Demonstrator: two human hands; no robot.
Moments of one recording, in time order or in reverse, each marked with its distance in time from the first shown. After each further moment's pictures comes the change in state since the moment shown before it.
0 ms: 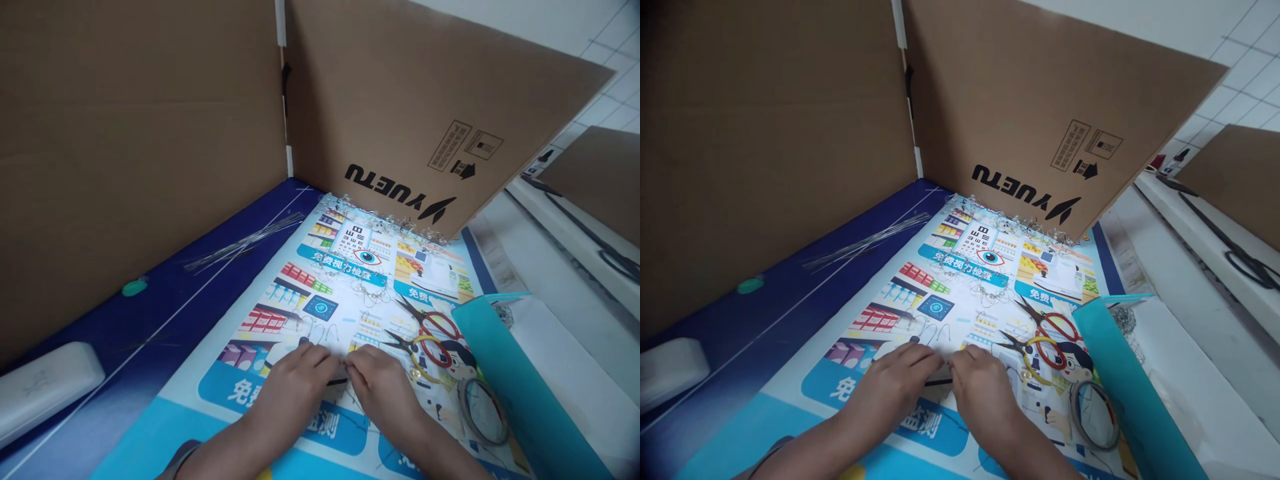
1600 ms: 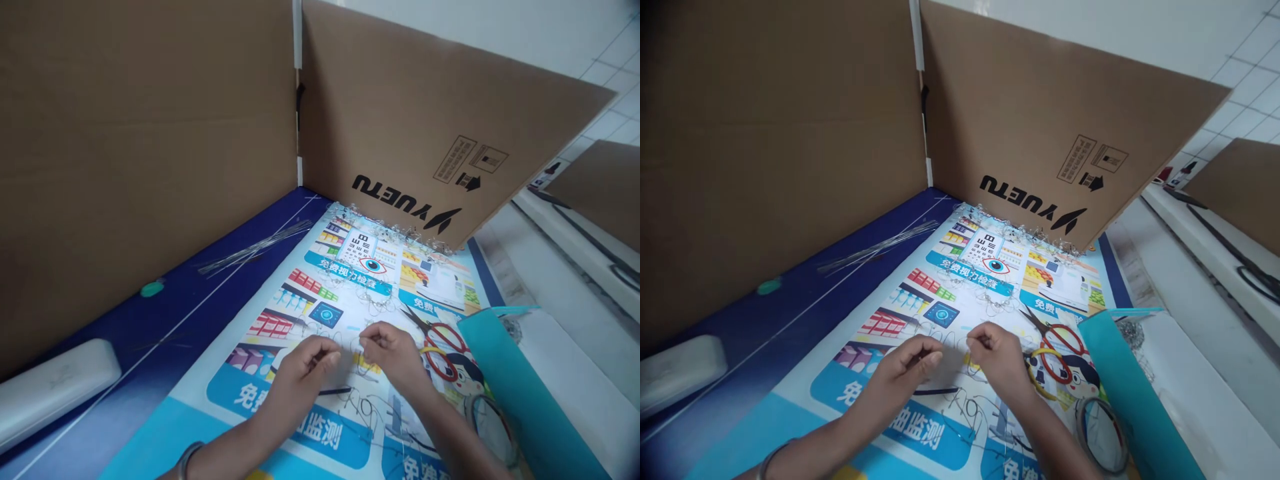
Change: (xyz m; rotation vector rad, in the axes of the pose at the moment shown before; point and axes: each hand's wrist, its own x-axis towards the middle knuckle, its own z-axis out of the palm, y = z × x) left_hand 0.013 0.002 -0.010 -0.910 0.117 -0.475; right_hand 0.036 0.022 -0.010 0.766 0.075 0.358
